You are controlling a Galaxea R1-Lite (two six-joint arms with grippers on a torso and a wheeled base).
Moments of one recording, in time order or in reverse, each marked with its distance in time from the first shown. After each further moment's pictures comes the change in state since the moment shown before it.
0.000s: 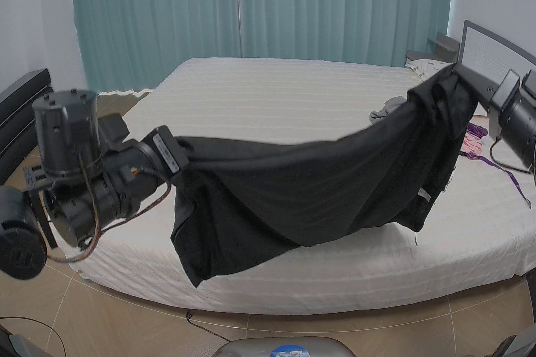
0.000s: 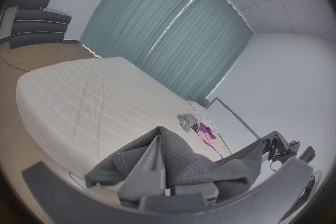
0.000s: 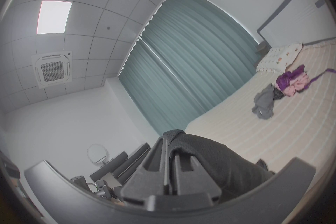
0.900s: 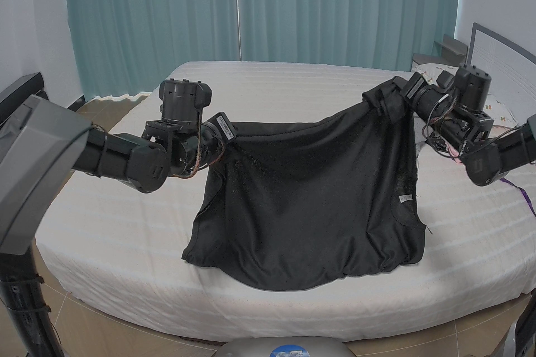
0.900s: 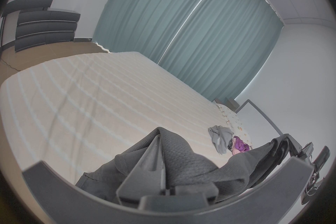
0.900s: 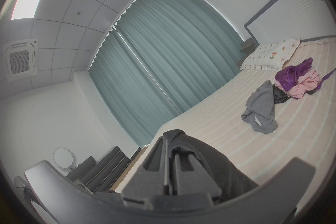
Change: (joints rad) left arm 0.170 0.618 -0.621 0.154 -0.025 0.005; right arm -0.183 0.670 -0.460 -0.067 0.017 -0.012
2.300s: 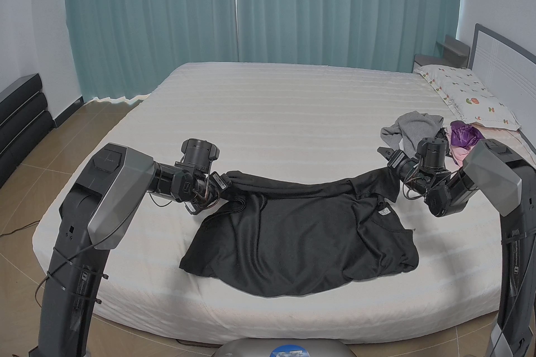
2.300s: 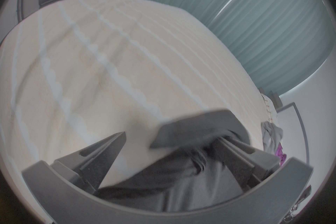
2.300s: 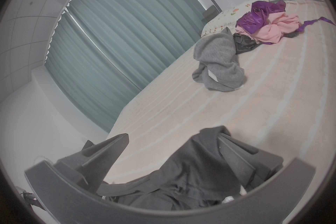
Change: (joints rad) left arm 0.142 0.521 -0.470 0.395 -0.119 -0.198; right arm -0.156 0.531 -0.177 0.001 0.043 0.087
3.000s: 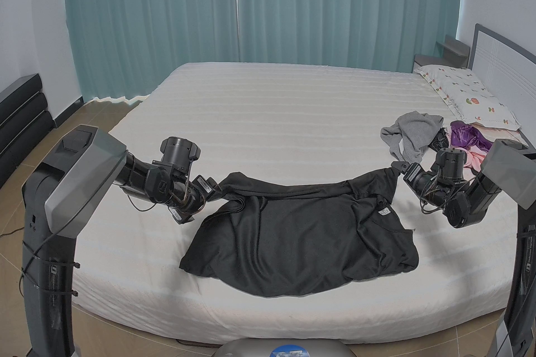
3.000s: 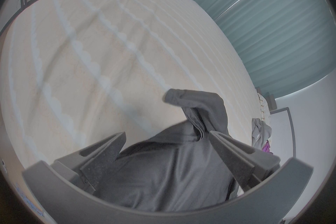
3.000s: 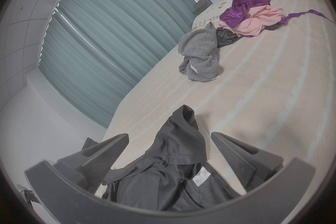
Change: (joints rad) left arm 0.040 -0.217 0.337 -0.055 -0.124 -0.076; right arm -0.053 -0.126 0.280 -0.063 0.073 0.019
